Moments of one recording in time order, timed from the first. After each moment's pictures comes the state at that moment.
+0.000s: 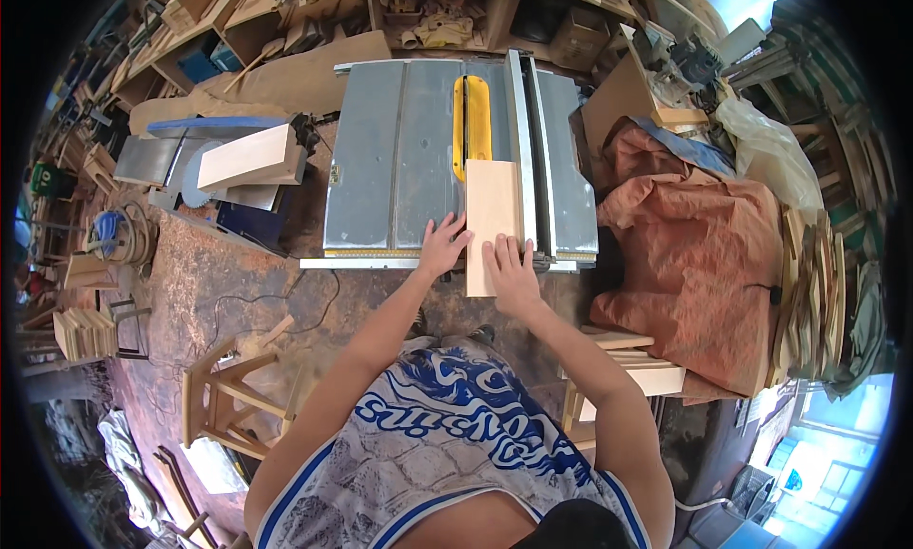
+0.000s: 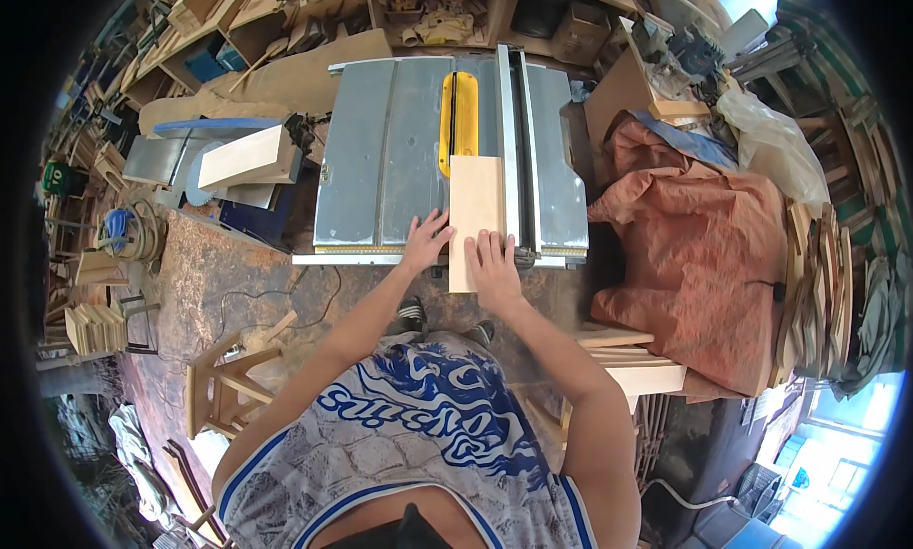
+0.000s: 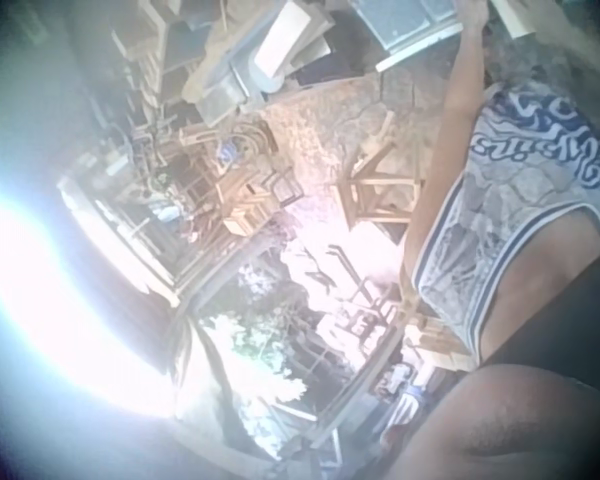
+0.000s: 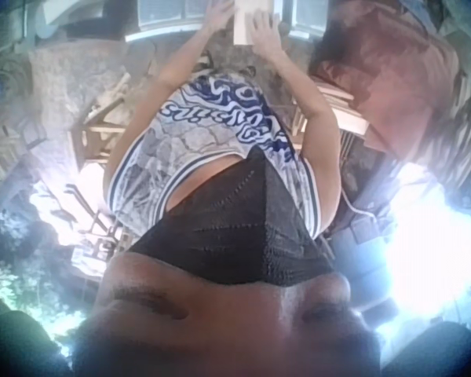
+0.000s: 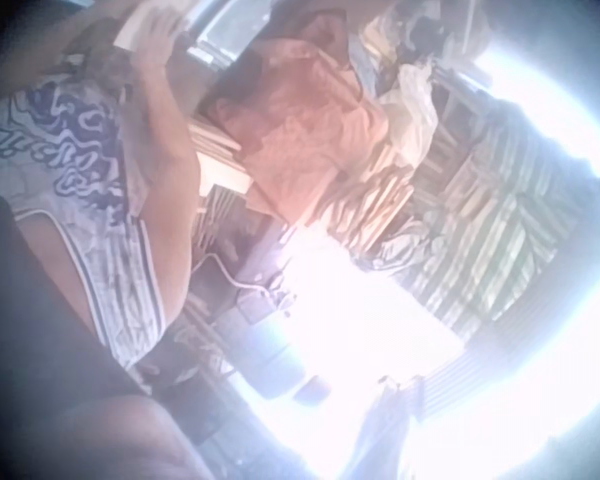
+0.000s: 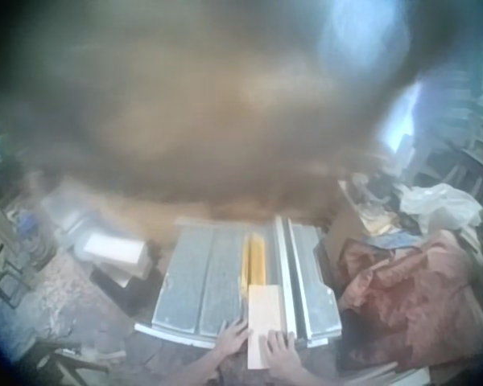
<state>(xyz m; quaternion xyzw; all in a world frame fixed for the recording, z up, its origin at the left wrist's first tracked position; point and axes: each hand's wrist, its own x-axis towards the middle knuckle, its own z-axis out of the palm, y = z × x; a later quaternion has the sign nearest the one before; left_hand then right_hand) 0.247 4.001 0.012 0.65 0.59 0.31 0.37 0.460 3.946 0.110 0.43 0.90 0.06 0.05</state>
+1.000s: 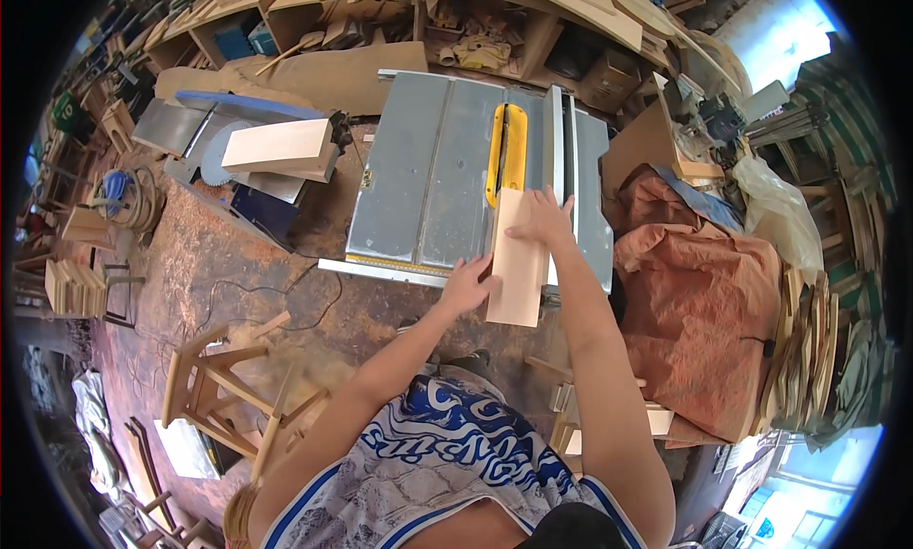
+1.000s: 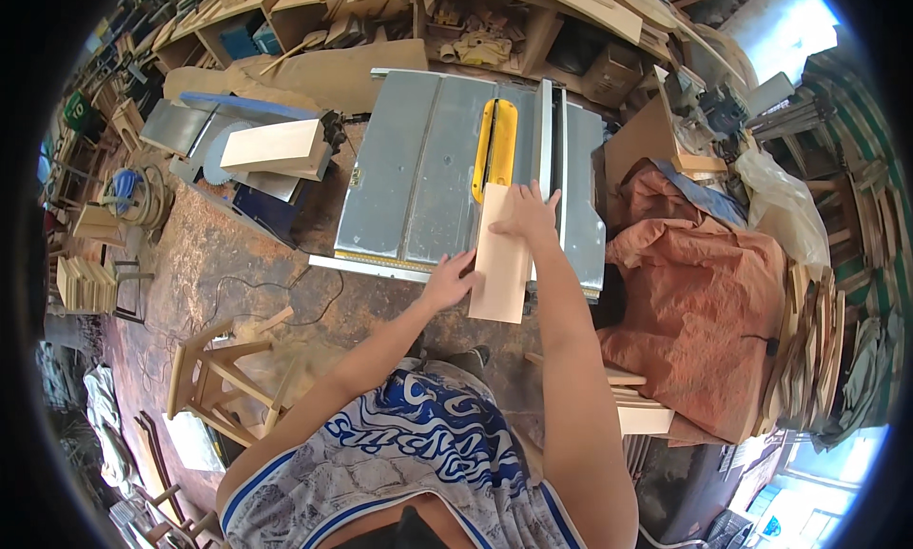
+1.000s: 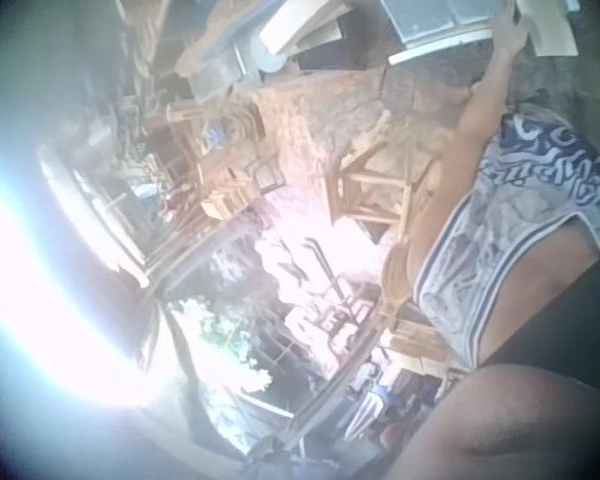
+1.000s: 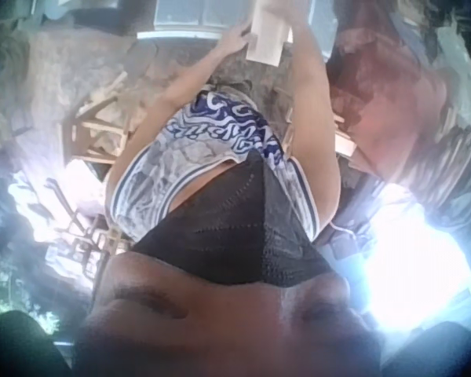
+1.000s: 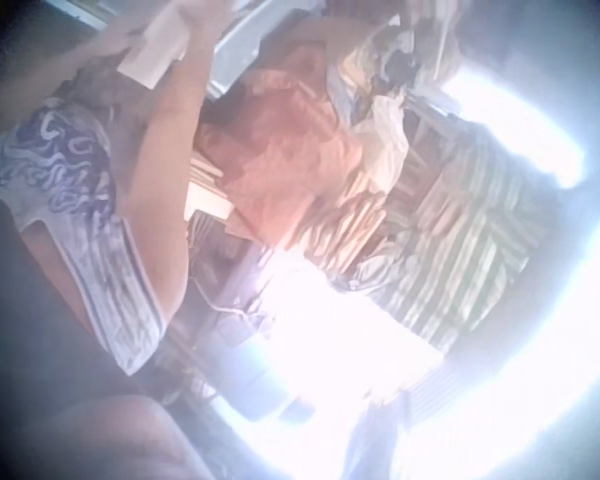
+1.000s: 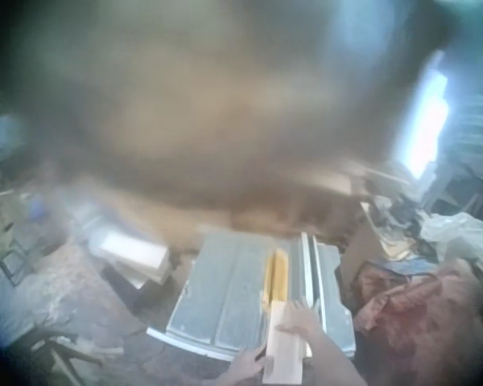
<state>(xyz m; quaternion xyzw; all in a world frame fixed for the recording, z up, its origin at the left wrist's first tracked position) 0.243 3.964 0.034 0.63 0.59 0.29 0.41 0.417 4.142 0.134 0.57 0.80 -0.08 0.15</state>
